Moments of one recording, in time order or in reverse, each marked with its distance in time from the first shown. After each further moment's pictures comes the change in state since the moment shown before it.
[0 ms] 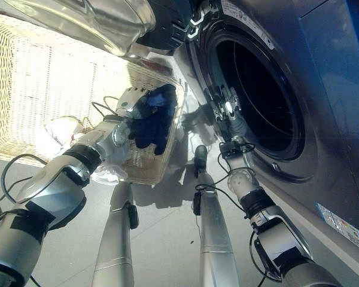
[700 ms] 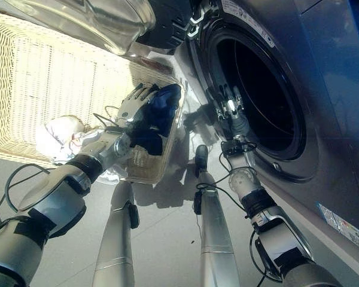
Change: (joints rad) left arm 0.056 -0.001 -0.022 -0.034 0.094 0.024 0.061; right arm 0.000 -0.004 -0.002 -0.006 -0.017 0.000 -0.037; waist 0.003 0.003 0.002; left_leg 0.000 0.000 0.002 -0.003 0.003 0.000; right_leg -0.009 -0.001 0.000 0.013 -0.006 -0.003
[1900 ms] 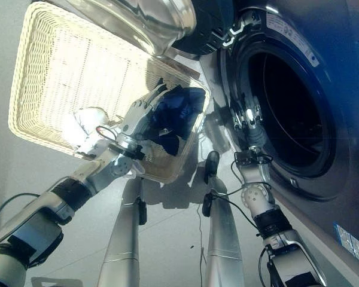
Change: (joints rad) left arm 0.227 0.132 0.071 -0.455 0.046 0.002 0.208; right arm 0.166 -0.044 -0.127 -0.219 -0.069 0.033 -0.127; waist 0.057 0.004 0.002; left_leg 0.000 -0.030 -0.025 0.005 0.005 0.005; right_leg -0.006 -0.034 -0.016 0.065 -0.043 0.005
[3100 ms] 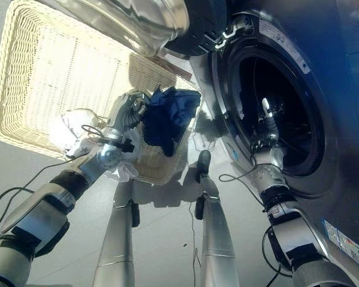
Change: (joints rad) left arm 0.102 -0.002 0.129 0.031 -0.270 -0.380 0.011; right arm -0.085 -0.039 -0.020 0.282 -0.034 -0.096 -0.097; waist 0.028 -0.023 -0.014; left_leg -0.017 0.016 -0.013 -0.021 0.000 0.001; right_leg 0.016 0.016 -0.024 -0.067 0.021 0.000
